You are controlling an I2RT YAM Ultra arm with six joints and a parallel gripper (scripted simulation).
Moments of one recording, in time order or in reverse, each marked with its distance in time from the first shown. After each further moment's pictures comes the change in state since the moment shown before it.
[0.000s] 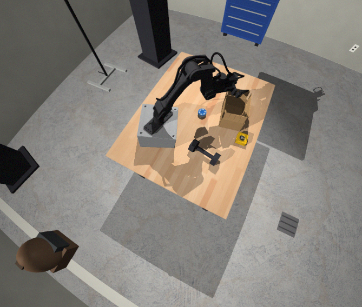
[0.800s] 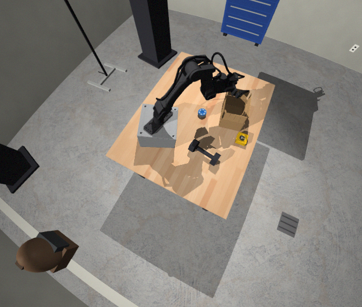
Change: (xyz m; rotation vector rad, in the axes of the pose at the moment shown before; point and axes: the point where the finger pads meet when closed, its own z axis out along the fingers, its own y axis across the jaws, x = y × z) arm 0.000 -0.003 0.001 0.005 0.007 -0.003
